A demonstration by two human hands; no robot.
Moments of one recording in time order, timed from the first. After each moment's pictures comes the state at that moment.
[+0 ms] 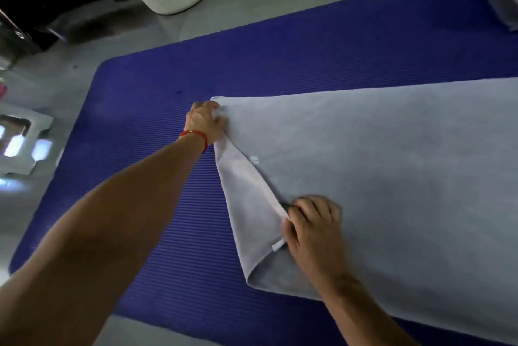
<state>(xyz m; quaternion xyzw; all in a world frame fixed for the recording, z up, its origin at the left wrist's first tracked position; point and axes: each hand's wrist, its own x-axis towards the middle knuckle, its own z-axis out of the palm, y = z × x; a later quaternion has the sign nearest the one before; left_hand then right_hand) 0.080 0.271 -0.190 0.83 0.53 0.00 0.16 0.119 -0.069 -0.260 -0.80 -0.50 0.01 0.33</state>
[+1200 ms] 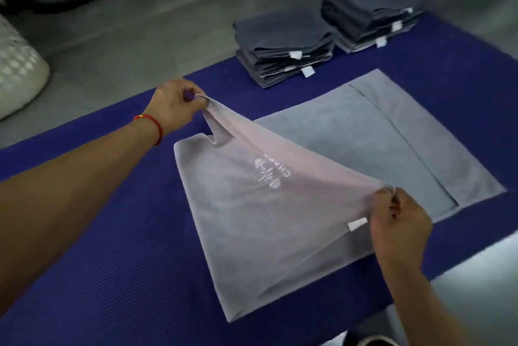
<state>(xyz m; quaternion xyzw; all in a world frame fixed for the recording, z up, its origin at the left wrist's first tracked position) 0.352 0.067 -0.074 0.94 0.17 0.06 0.30 0.289 -0.340 -0.179 -0.87 0.12 -0.09 0.46</state>
